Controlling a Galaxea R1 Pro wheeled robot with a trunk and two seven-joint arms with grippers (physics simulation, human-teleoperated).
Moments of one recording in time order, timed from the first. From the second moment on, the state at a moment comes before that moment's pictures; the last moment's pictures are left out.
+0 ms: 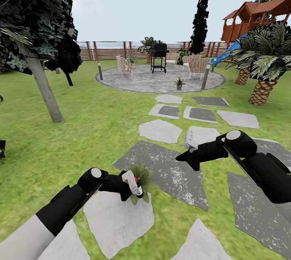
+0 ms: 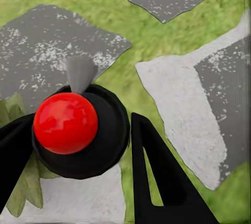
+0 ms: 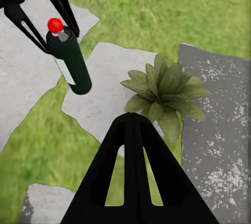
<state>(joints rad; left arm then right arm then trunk) -0.66 0.23 -0.64 -1.29 -0.08 0.53 -0.83 -0.86 -0.49 0.50 -1.58 0.03 0.82 1.13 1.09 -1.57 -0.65</state>
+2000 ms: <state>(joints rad) -0.77 0.00 -0.64 -1.29 -0.36 0.67 -1.01 -0.91 -0.42 0.53 -1.58 0.08 0.87 1.14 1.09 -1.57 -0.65</state>
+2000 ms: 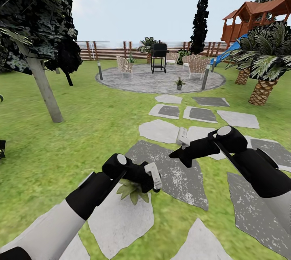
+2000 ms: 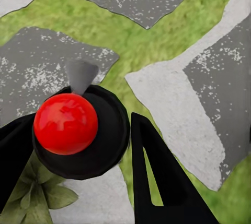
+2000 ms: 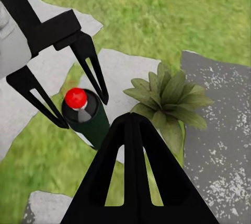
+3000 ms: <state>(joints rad) -0.81 -0.01 -0.63 -1.29 -0.36 0.69 -1.01 -0.91 -0.39 0.53 -1.58 0.08 0.87 1.14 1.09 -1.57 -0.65</state>
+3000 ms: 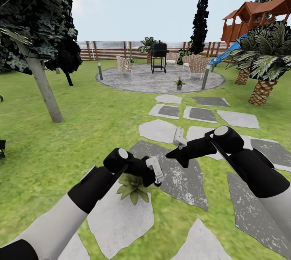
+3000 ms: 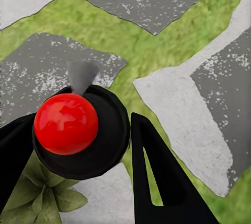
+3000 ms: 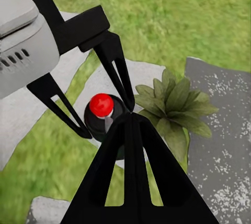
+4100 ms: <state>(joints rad) -0.83 -0.05 -0.63 -1.29 -0.36 0.71 -1.01 -0.91 -0.39 0.53 -1.58 0.08 0.87 1.14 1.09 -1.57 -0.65</state>
